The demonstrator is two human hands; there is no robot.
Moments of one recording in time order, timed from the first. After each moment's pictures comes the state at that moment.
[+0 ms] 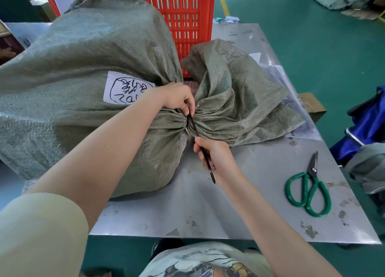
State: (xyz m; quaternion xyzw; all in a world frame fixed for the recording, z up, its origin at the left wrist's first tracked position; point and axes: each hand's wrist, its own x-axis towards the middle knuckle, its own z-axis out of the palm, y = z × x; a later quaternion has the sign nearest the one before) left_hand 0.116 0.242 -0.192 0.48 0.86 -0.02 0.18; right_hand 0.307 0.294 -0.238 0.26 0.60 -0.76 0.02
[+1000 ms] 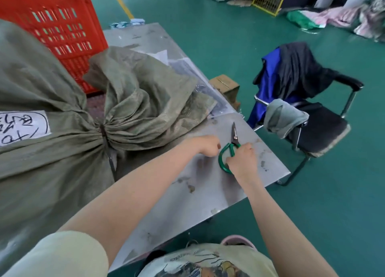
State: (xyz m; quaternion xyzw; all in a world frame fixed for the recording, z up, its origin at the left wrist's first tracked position) left_hand 0.310 0.409 -0.279 0.58 0.74 -0.06 0.32; right_hand 0.429 0.427 -0.296 0.58 0.78 -0.24 0.01
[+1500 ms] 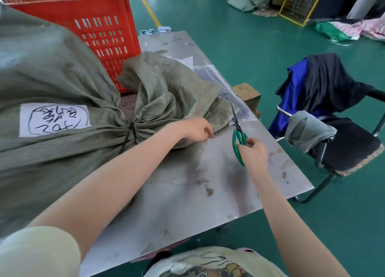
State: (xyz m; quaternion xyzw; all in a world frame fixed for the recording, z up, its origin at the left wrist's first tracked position) left_hand 0.250 0.352 -0.214 0.55 0.79 0.03 0.27; right_hand 0.400 0.421 -0.272 0.54 0.66 -0.48 -0.20
